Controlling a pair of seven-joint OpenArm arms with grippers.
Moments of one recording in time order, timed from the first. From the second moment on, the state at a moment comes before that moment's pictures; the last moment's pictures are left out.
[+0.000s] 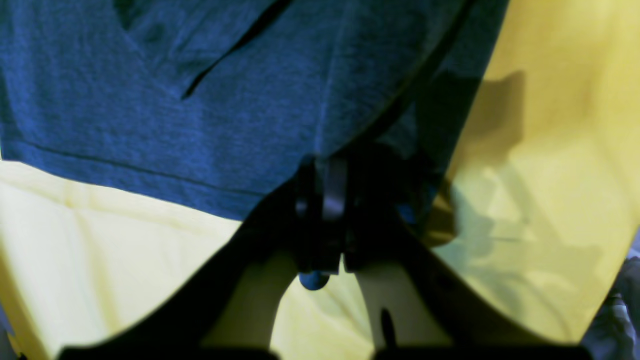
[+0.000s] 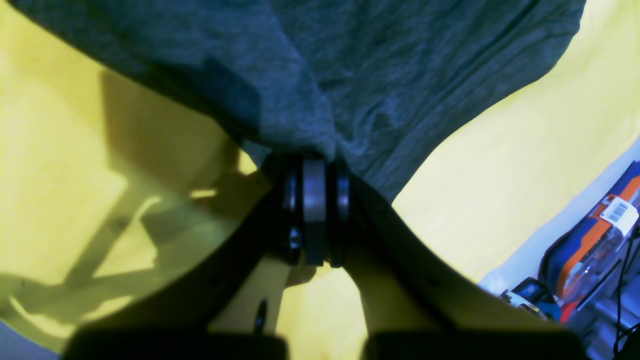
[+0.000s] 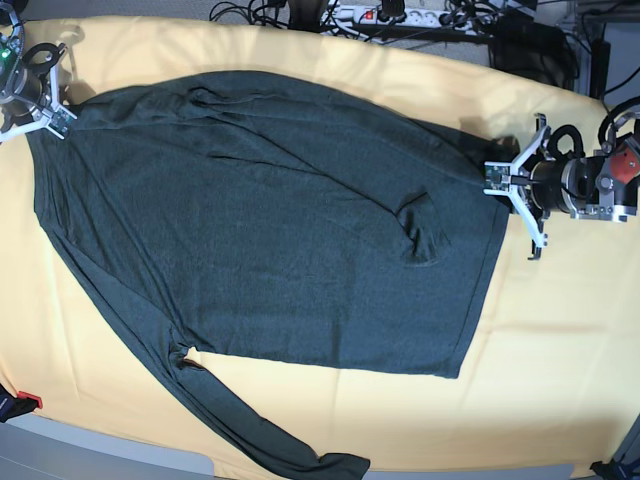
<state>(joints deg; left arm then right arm) -25.1 -69.5 52.9 105.8 -15.2 -43.6 21.6 -44.3 54.0 10.6 105.7 2.1 23.3 -31.6</state>
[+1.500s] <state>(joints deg) -33.3 -68.5 52.6 102.8 -23.9 -44.3 23.3 -41.1 53.8 10.6 103.5 2.9 21.7 -33.8</state>
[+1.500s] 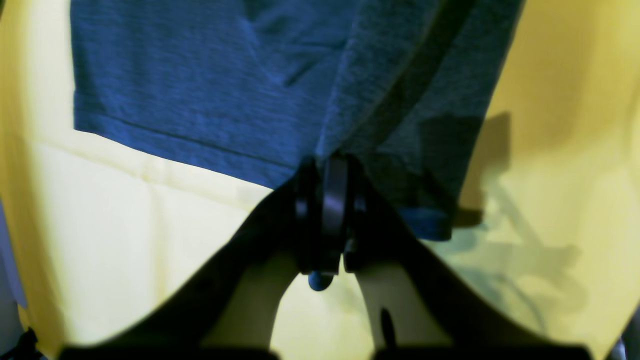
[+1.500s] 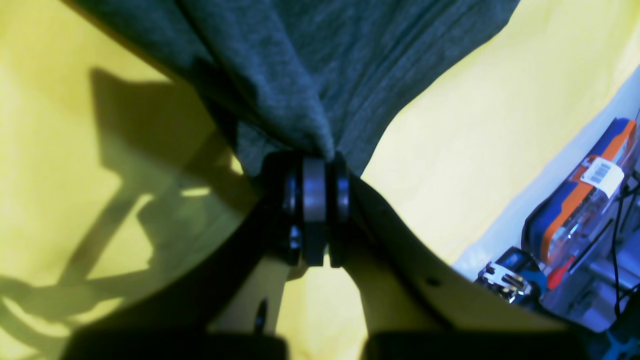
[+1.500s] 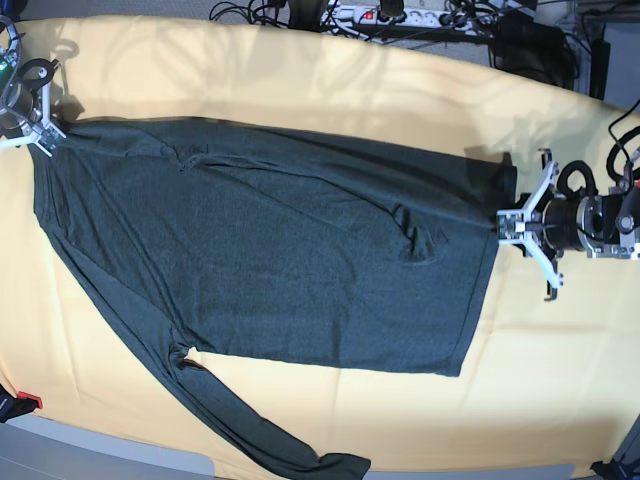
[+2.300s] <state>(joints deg) -33.0 -63.1 52.6 92.8 -25.4 -44.3 24.3 -31.6 51.7 10.6 102.9 7.9 17.2 -36.5</state>
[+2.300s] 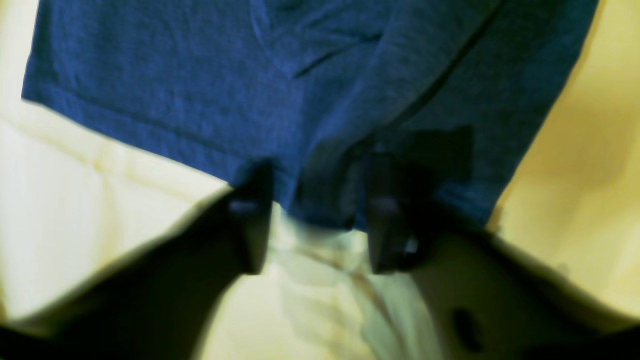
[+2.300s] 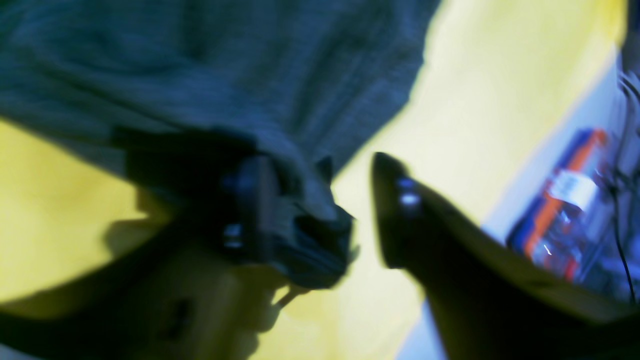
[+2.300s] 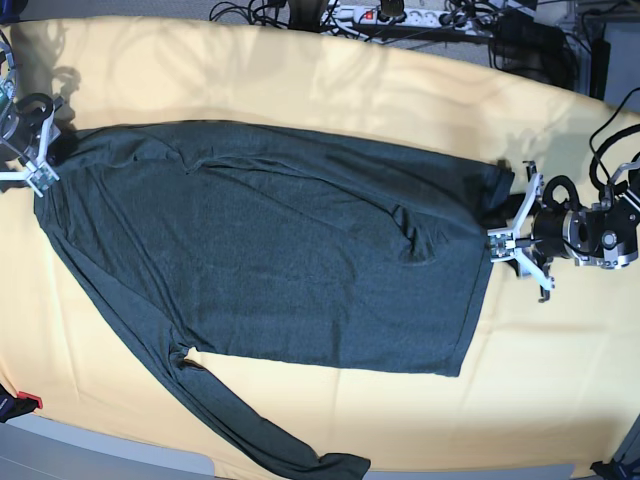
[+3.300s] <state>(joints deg) -33.8 -64.0 52.6 93.1 -35.8 -43.7 33.9 -30.7 51.7 10.6 103.7 13.8 18.9 -42.3</state>
